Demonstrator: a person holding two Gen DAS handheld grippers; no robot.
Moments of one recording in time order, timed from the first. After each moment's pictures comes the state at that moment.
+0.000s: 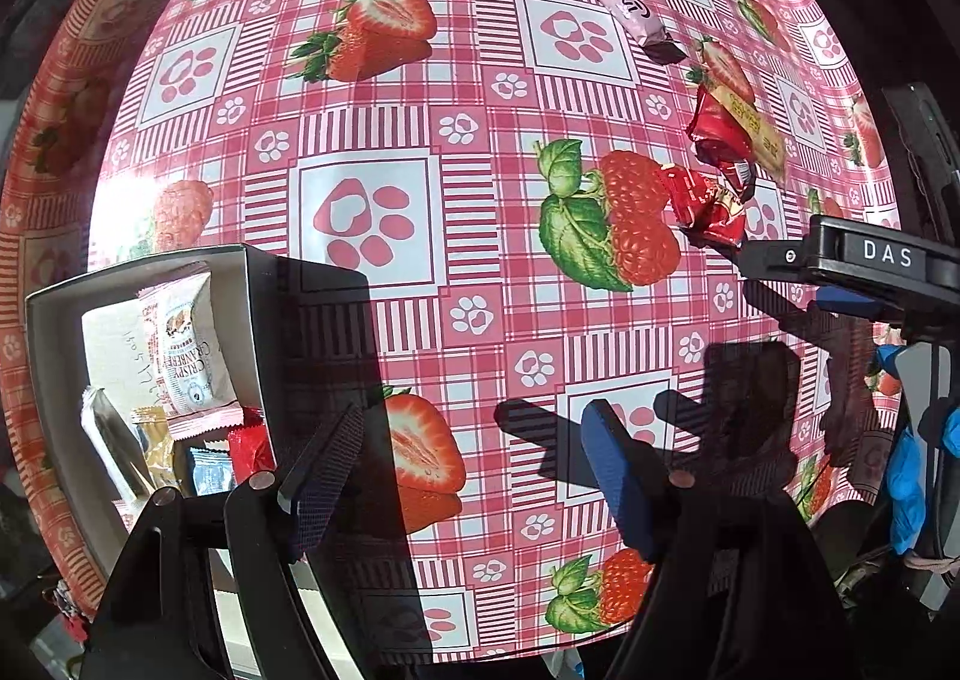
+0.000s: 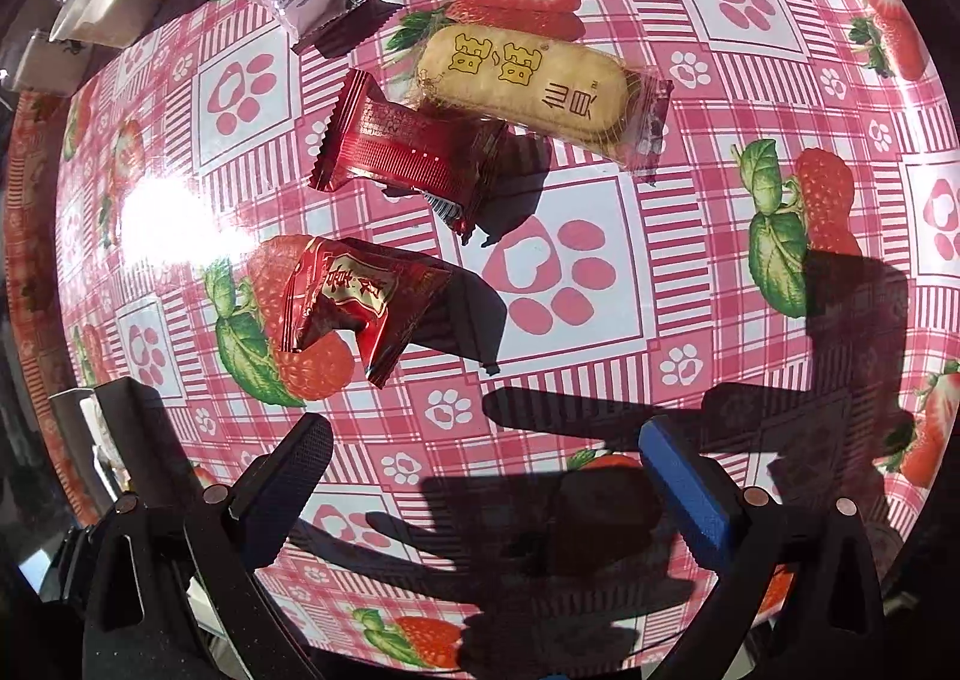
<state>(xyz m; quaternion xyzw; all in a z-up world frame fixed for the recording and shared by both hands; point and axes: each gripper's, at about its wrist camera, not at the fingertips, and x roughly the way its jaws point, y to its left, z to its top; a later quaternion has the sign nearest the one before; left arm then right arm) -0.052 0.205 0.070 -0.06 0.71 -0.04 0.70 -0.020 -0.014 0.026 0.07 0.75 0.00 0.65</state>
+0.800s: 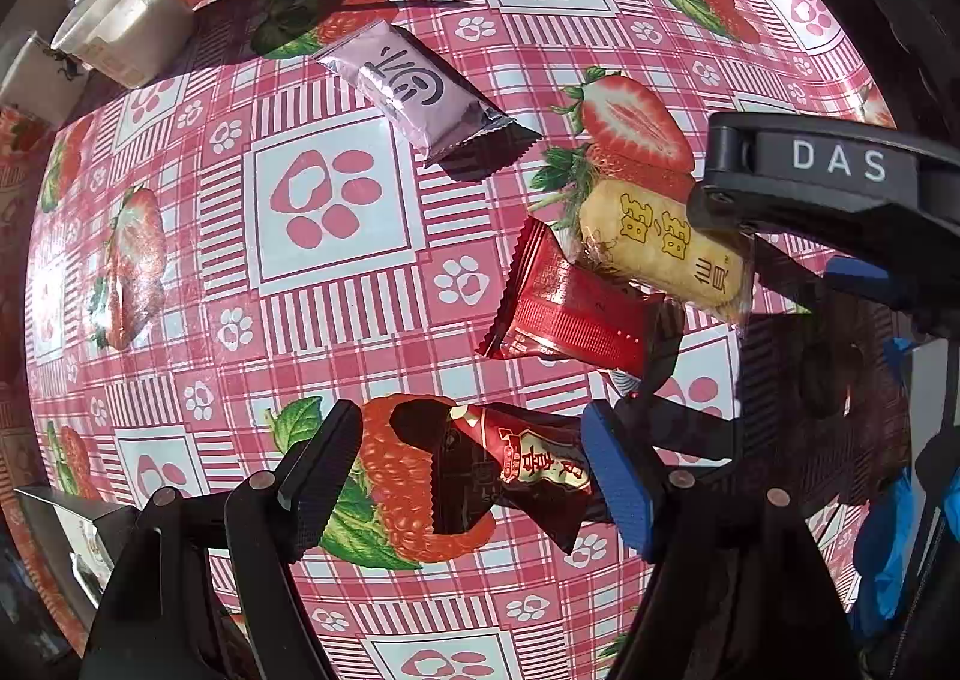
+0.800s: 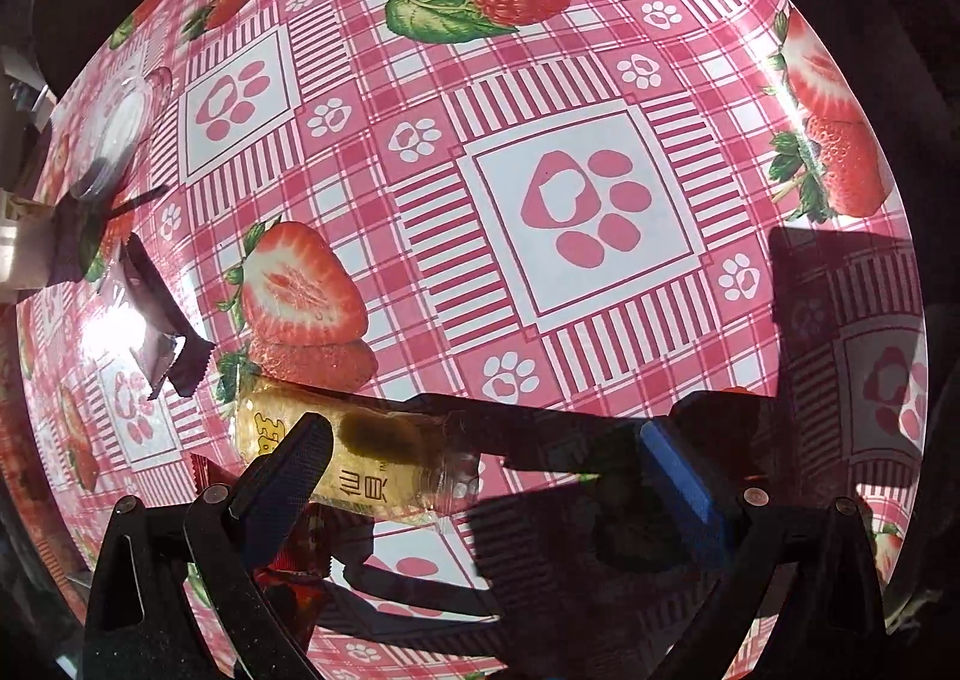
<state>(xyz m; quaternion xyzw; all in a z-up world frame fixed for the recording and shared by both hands) 0.059 0.077 0.030 0.03 0.69 -0.04 0.72 0.145 -0.150 0.021 0.11 0.69 -0.08 0.71</state>
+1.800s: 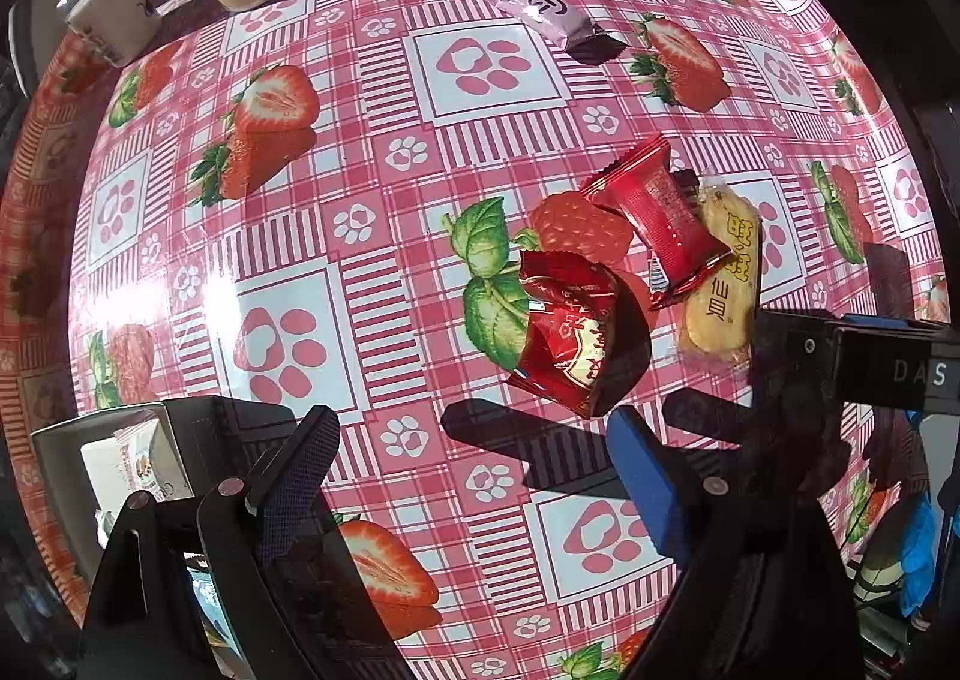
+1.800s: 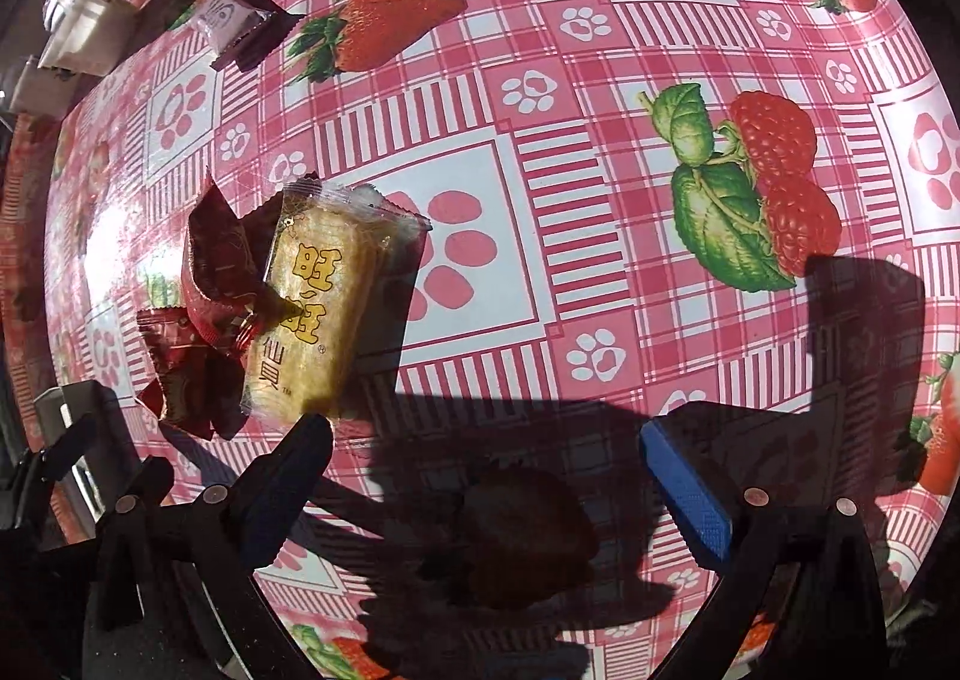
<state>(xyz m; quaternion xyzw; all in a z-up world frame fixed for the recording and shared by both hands) -0.014 0.188 0.054 0.05 0.67 -0.07 0.74 0.153 -0.143 0.011 0.10 0.73 0.01 0.68</state>
